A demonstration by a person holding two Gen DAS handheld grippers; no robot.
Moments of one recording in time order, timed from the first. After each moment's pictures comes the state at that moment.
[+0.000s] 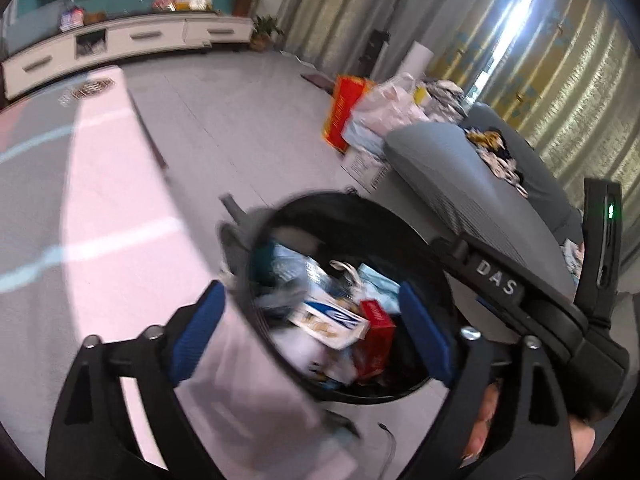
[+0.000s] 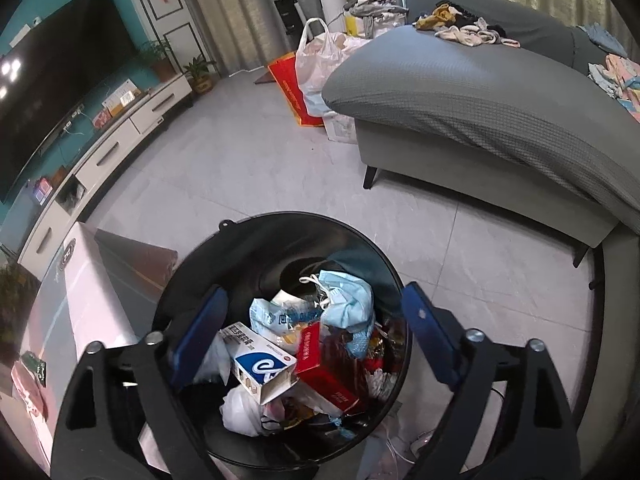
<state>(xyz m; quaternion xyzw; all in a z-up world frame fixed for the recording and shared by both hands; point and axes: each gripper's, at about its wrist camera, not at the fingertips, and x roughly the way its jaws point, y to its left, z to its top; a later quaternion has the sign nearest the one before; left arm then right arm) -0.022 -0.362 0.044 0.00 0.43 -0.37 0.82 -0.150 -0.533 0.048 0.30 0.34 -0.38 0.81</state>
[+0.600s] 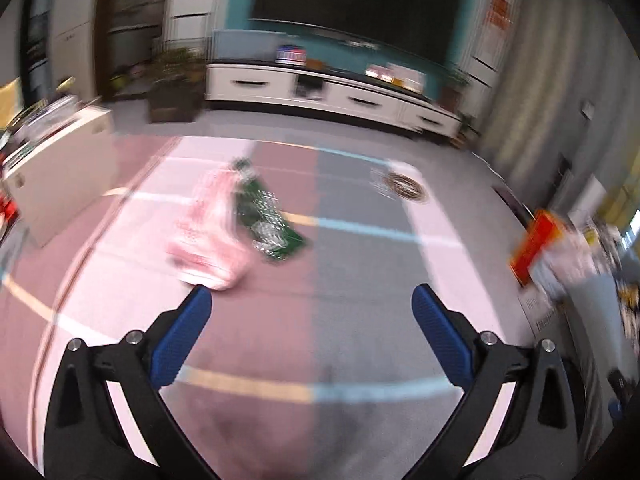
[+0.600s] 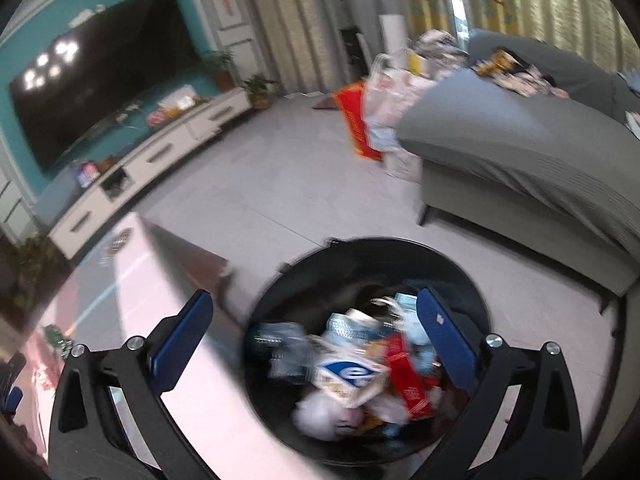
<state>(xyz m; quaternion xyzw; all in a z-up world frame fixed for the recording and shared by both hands) 0.105 -0.092 0.087 -0.09 0.36 -0.02 0.93 -0.108 -0.470 0.081 0.24 0.29 -0.30 0.88</state>
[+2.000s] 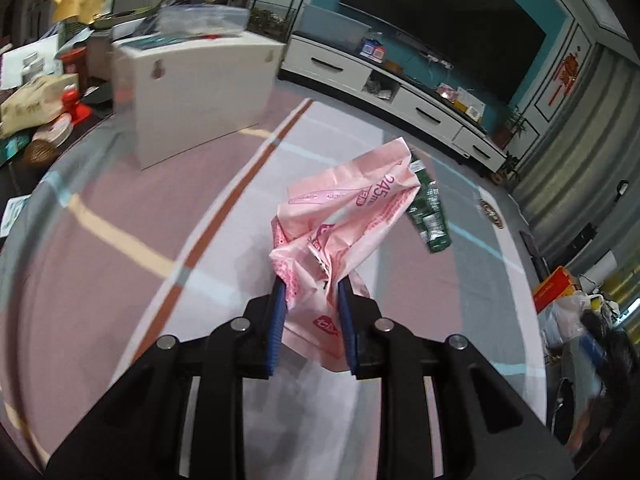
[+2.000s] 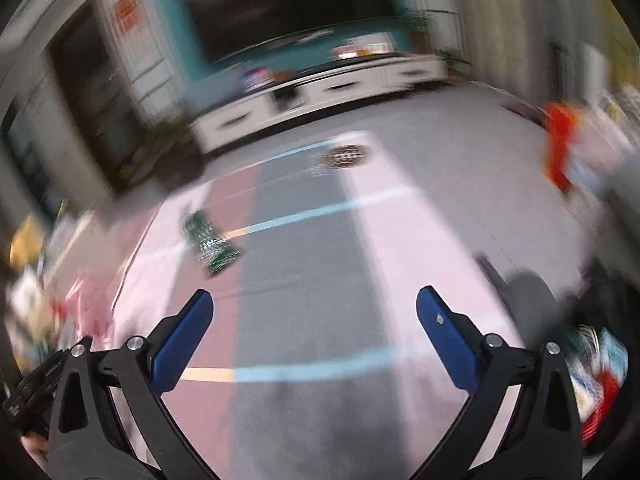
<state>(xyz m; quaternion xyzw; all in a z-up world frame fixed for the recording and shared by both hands) 0.056 0.070 0.040 -0.19 0.39 0.04 0.90 0.041 -0.265 0.088 0.12 0.36 0.01 0.93</state>
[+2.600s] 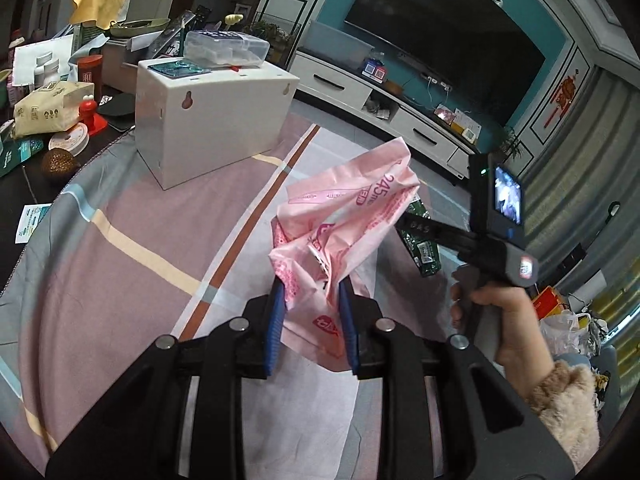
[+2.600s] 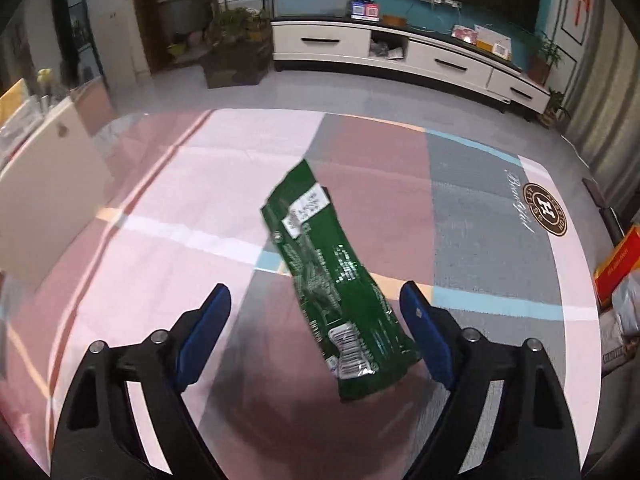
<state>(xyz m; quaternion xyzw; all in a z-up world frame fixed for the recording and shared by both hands) 0.040 0.095 0.068 -0.22 0.36 0.03 0.91 0.233 -0.094 0.023 -0.05 0.45 0.09 0.89</state>
